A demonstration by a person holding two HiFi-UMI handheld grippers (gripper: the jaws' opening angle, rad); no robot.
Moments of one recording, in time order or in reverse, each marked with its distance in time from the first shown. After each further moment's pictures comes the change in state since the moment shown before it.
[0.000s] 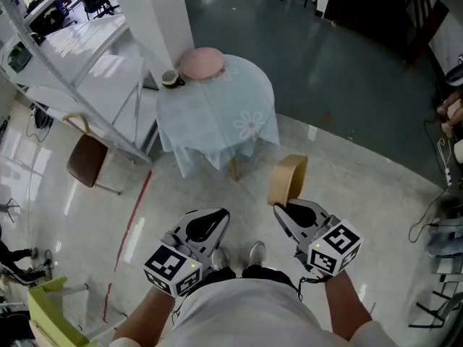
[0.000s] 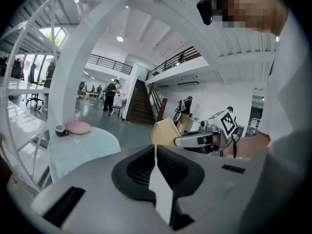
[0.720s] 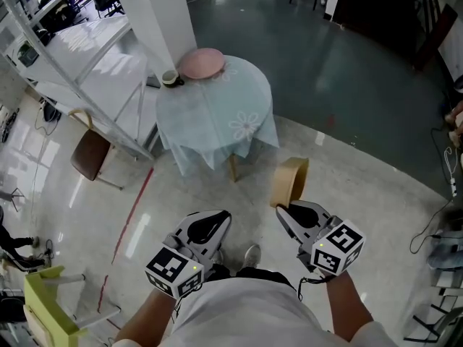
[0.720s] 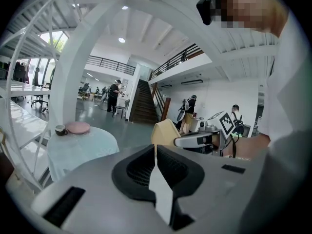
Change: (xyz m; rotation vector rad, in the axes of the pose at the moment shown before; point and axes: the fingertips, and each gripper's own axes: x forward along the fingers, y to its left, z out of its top) left arm 0.047 -0.048 -0.005 -0.001 0.000 0.065; right arm -0.048 -0.047 -0.013 0.029 -0.006 0.072
